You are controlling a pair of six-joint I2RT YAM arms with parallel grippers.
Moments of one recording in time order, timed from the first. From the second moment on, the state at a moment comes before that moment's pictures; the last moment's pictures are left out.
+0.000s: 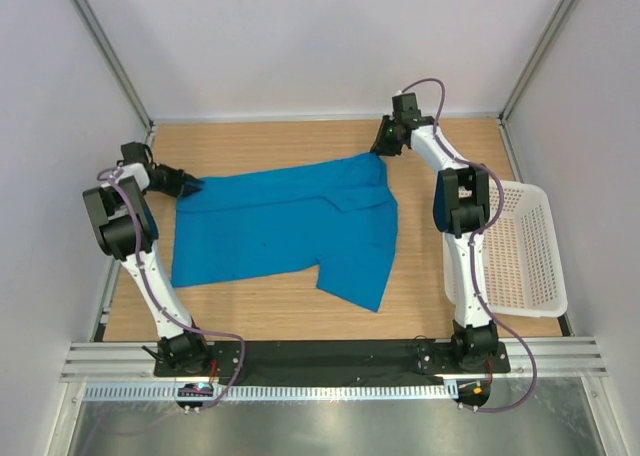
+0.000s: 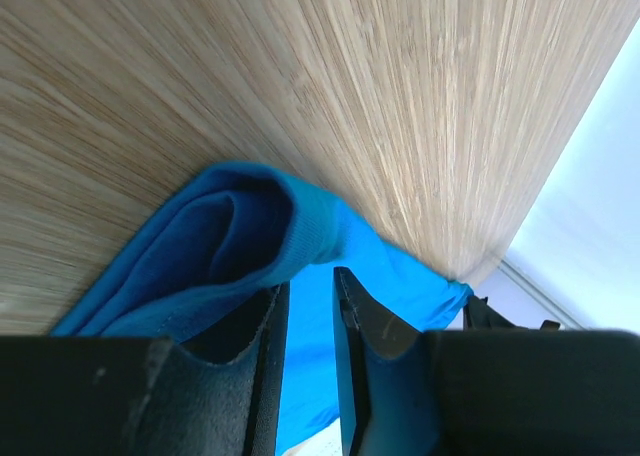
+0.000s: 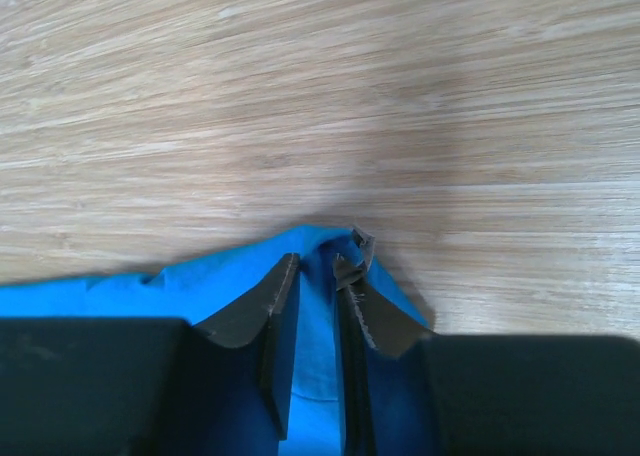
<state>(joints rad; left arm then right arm) 0.38 2.23 1.58 -0.44 0.55 -0.89 0.19 2.48 2.17 -0.54 -0.16 0.49</state>
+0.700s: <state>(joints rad) 0.39 2.25 1.61 -0.45 0.58 -0.90 0.17 2.50 2.16 -0.52 0.01 0.57</state>
